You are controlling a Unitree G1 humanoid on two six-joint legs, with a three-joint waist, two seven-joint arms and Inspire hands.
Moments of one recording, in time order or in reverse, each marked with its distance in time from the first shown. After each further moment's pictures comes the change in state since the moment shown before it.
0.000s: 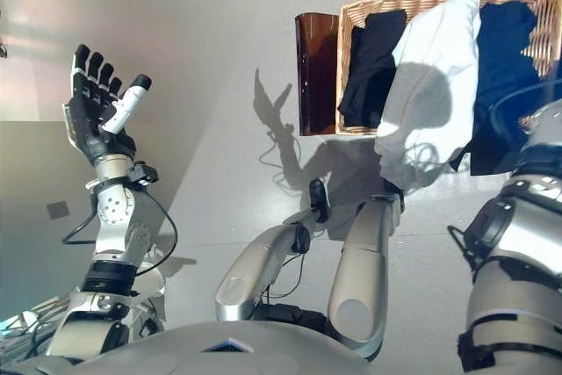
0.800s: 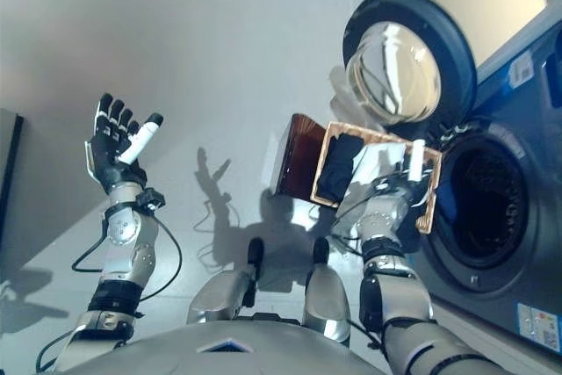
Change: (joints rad) left arm 0.129 -0.013 0.021 0.050 -0.008 0.044 -0.043; right arm 0.448 0.539 0.238 0.077 0.052 0.160 0.276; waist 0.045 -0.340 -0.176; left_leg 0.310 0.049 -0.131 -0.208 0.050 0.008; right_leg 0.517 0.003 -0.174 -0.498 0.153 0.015
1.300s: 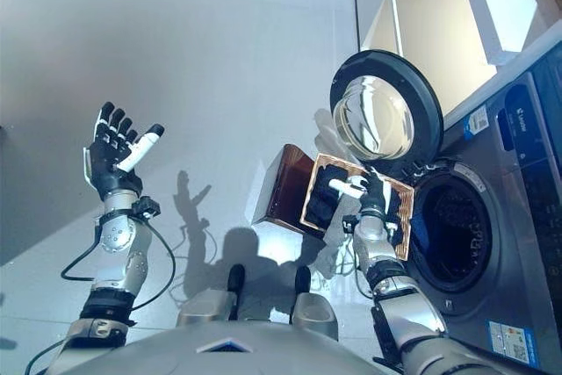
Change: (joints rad) left arm 0.038 0.024 0.036 -0.002 0.039 0.011 -0.036; right arm 0.067 -0.152 0.428 0.037 -1.071 0.326 -0.032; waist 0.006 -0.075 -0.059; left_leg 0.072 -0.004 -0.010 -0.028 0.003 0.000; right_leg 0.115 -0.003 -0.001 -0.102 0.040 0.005
